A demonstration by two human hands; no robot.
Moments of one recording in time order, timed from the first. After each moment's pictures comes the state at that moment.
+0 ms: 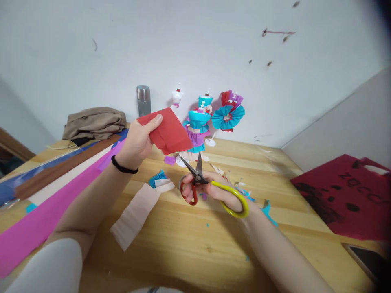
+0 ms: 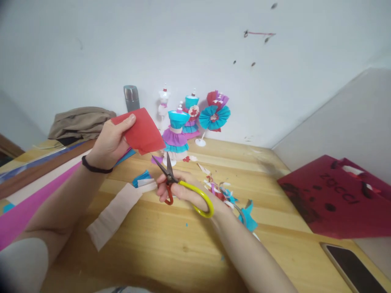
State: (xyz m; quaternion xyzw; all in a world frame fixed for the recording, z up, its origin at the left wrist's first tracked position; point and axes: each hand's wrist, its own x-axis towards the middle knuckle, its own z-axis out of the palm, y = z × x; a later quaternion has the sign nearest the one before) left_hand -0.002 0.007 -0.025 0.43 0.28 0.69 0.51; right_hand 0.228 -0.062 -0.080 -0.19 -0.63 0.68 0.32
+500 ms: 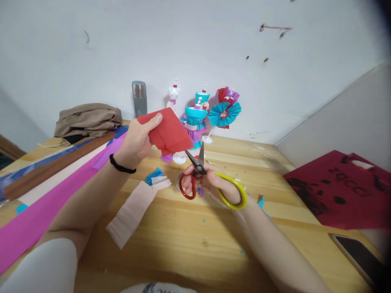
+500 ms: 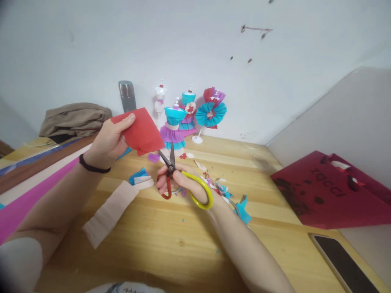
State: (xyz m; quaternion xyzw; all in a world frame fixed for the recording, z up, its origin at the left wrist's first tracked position) left_hand 0.003 0.008 -0.030 0.43 0.27 0.67 0.54; right_hand 0.233 -0.059 -0.085 -0.22 -0.58 0.70 0.36
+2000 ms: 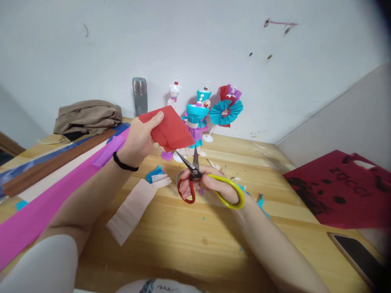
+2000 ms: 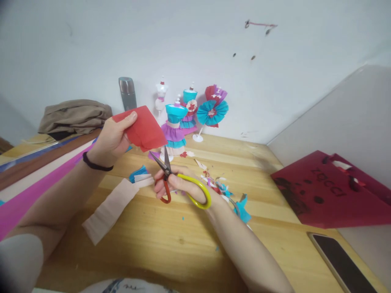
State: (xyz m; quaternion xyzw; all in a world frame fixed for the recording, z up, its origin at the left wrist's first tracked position) left_hand 0.008 0.015 -0.040 0.41 0.27 0.70 0.52; right_hand 0.234 -0.058 -0.086 -0.22 -0.60 0.71 0.31
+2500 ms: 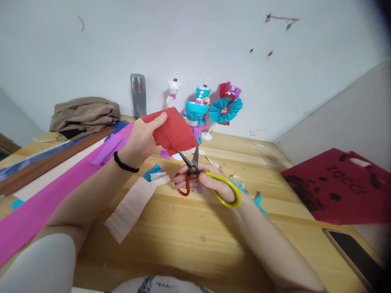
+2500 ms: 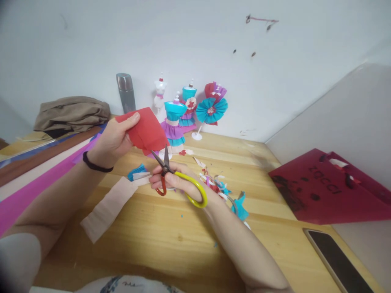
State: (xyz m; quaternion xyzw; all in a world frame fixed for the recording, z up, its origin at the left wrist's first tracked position) left_hand 0.012 0.009 -0.042 0.44 0.28 0.64 0.56; right_hand 0.230 -0.058 -0.088 -0.24 -0.60 0.70 0.32
